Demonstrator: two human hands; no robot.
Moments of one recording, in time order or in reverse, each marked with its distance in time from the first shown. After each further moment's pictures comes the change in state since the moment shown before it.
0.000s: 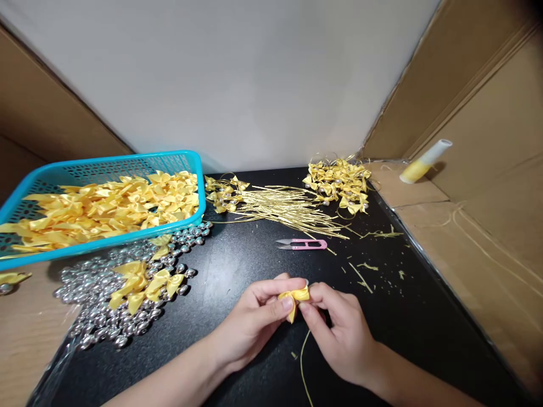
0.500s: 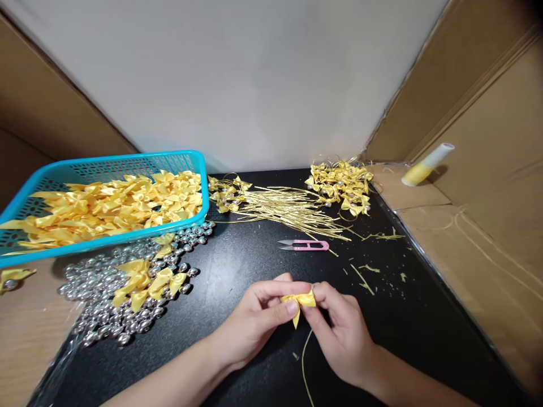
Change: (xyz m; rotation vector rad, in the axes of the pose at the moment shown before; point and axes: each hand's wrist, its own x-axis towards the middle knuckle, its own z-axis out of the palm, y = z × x) left_hand 0.000 0.001 -0.001 0.117 -0.003 0.020; right_hand -0.003 0.001 0.003 0.011 0.020 0.054
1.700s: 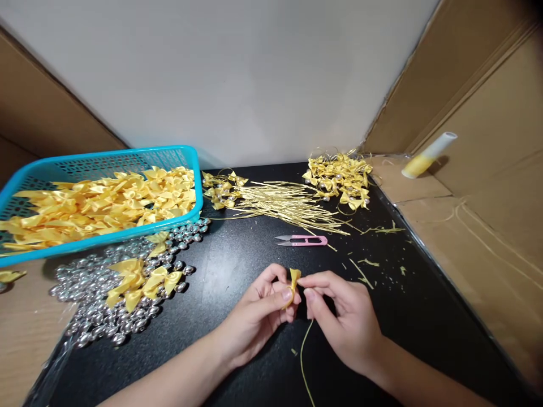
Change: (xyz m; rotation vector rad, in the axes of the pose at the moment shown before) left_hand 0.004 -0.009 -0.001 -0.304 0.020 -0.078; right_hand 0.010 -0.005 -0.007 0.032 0.100 -0.015
